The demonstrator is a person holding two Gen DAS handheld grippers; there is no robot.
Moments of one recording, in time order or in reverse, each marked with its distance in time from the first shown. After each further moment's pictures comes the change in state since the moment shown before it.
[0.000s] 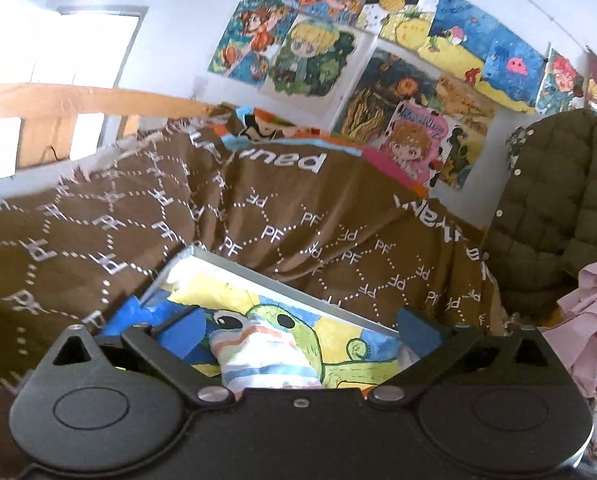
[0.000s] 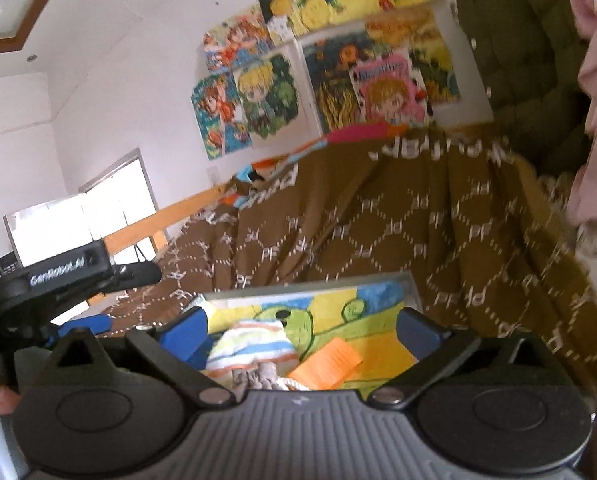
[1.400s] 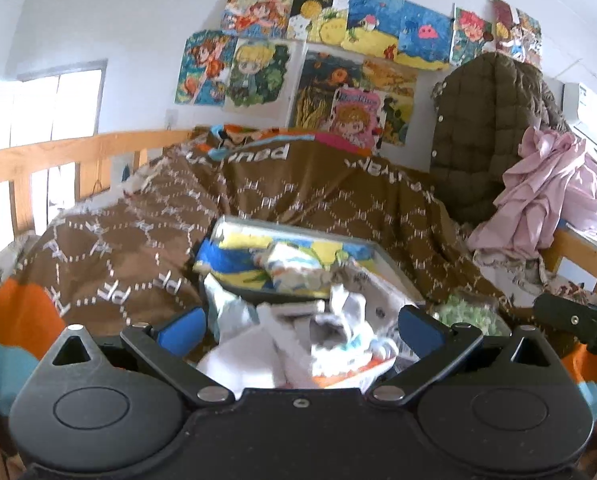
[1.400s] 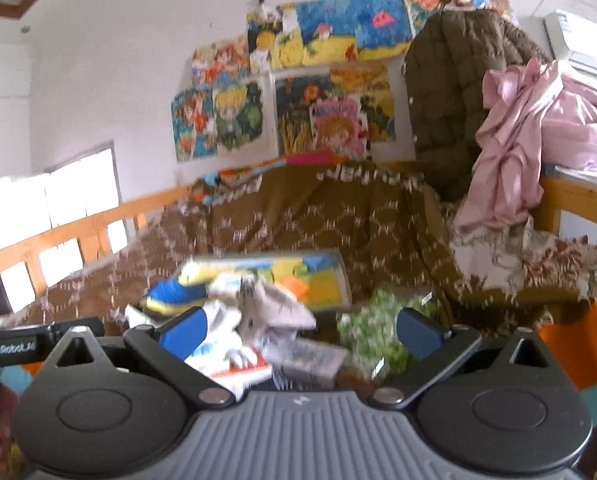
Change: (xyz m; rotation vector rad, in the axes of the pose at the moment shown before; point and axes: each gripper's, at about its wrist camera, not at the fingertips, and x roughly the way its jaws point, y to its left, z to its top) left arm -0.236 0.032 -0.089 0.255 0.032 -0.057; right arm -0.216 0.083 -0.084 -0.096 -0.031 -0.228
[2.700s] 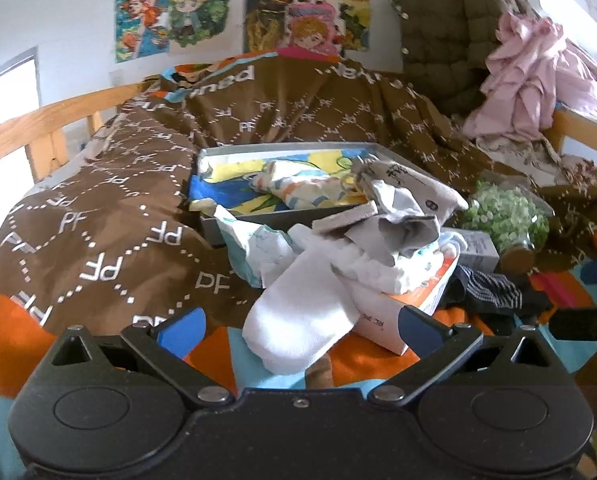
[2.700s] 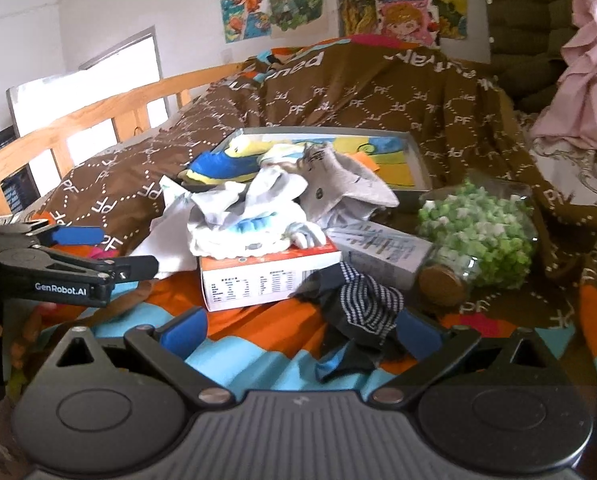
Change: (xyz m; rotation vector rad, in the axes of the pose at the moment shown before) left arm 0.077 0.054 -0.023 0.245 0.229 -0.083; right arm 0.069 0.041 -0.040 -0.096 0.347 0.145
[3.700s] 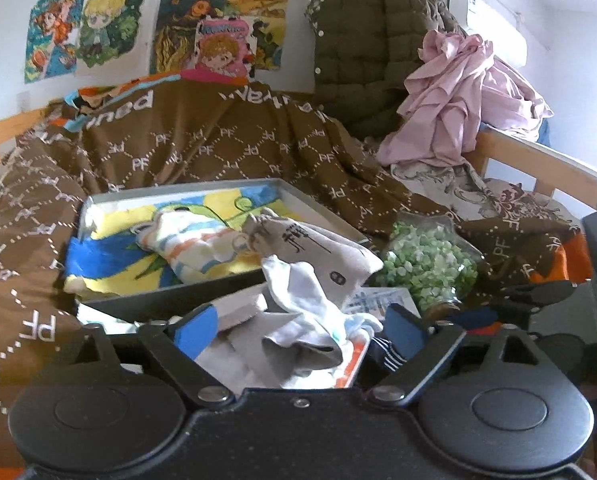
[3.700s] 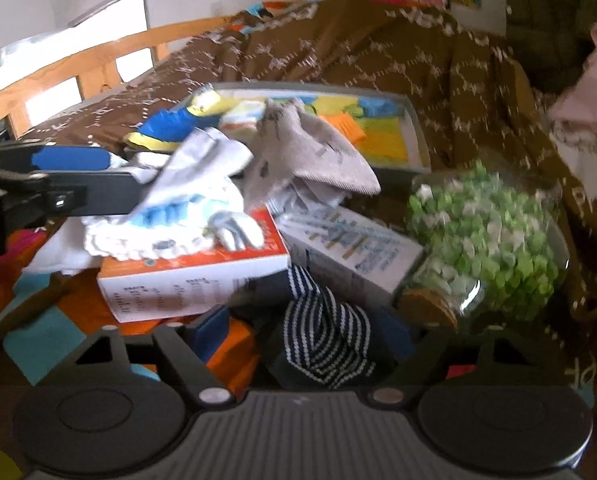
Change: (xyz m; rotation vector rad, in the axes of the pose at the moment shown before) left arm 0.047 -0.031 0.055 0.042 -0.060 -0.285; right arm 0.082 -0.042 0.024 -0.026 0.142 -0.036
